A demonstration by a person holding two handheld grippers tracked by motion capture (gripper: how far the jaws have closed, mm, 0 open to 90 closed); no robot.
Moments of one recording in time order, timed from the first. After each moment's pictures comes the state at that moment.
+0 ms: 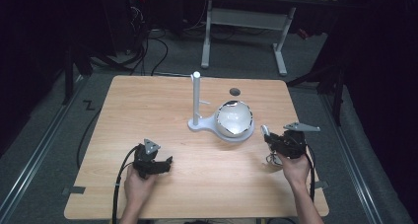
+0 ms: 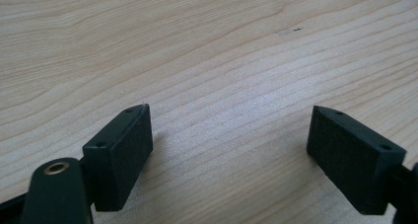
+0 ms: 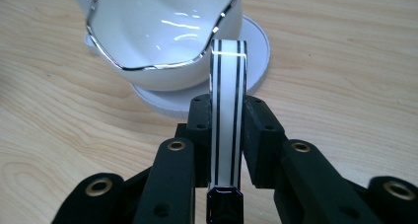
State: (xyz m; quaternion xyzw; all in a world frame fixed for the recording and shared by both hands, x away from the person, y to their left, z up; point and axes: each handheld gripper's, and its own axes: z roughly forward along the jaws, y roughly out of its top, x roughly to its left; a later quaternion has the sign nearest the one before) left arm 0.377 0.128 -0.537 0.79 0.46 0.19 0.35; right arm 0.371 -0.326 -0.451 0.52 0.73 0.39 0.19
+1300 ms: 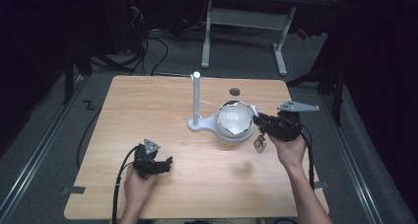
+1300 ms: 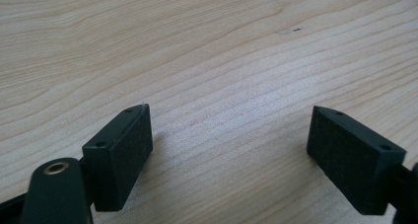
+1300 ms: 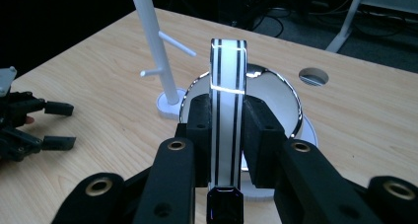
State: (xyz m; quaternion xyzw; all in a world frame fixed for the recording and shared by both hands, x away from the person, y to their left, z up) left arm 0.377 0.128 -0.537 0.79 0.46 0.19 0.35; right arm 0.386 -0.285 -0.375 0.44 0.75 0.45 0.19
